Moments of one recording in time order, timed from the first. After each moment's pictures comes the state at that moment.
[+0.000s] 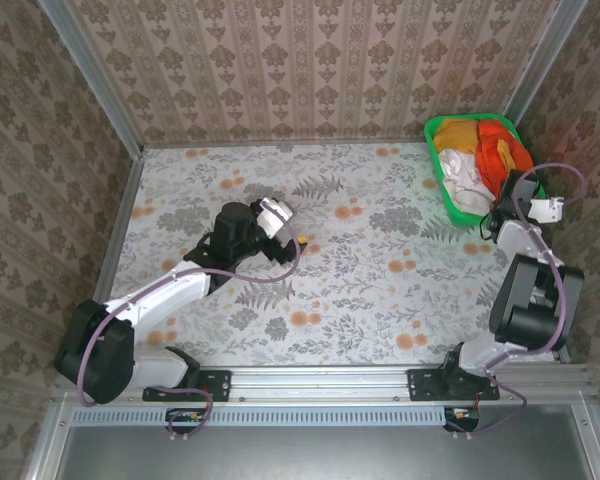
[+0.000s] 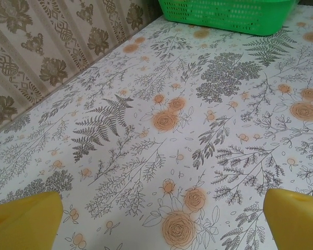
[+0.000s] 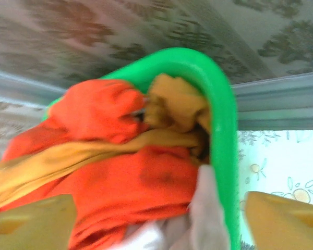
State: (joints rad) left arm -0.62 1.29 0.74 0.14 0.22 0.27; right arm -0.39 1.51 0.95 -0.02 0.32 1.19
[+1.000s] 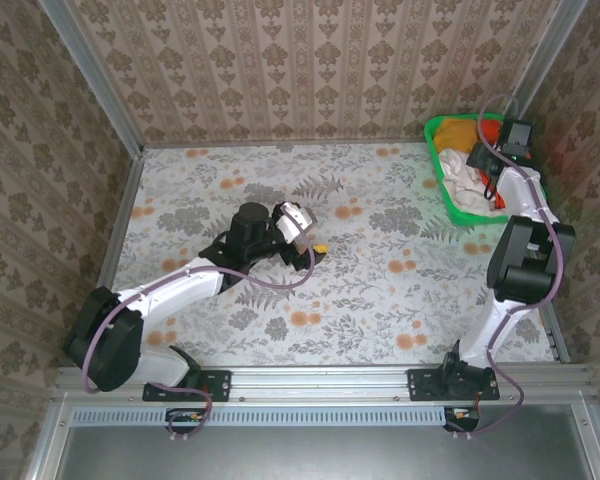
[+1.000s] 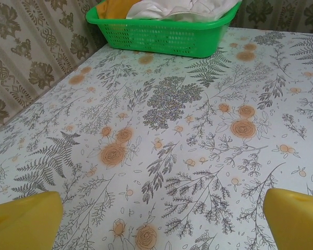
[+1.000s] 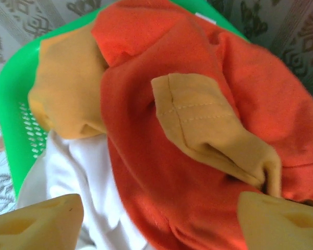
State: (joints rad) left arm -0.72 1.36 0.79 0.19 0.33 0.29; right arm -0.32 1.91 1.59 -0.39 0.09 0.16
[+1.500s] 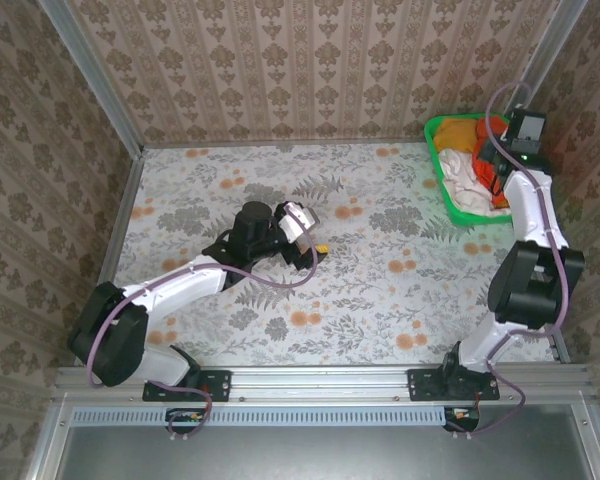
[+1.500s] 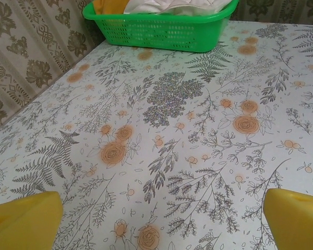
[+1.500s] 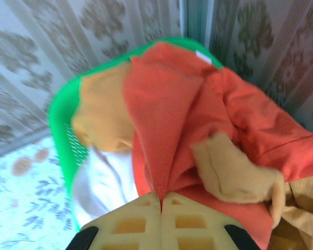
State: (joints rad) left arm -0.72 1.39 0.81 0.19 0.33 0.31; right arm -0.30 1.68 1.54 -0.40 0.07 0.17
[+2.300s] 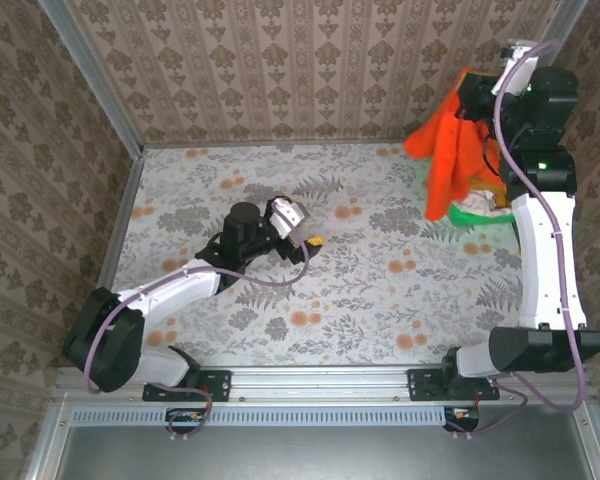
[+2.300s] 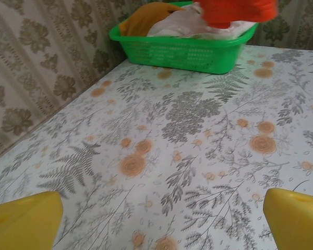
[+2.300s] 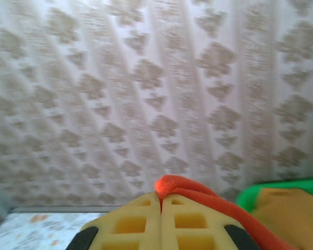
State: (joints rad) left arm -0.66 1.34 0.74 0.31 0.33 0.26; right arm -0.07 1.41 1.80 -0.43 -0.31 0.23
